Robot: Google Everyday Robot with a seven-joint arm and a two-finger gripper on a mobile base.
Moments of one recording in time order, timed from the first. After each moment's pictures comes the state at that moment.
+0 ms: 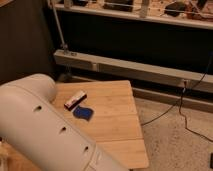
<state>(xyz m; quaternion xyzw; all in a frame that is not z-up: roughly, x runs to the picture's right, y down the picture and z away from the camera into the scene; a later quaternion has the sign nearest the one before) -0.553 0.336 0.683 -0.34 0.13 0.45 0.81</state>
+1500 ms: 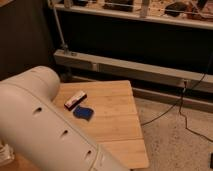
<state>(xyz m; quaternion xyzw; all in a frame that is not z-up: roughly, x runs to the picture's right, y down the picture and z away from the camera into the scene) -0.493 0.210 0.699 -0.24 0.15 0.50 0.82</state>
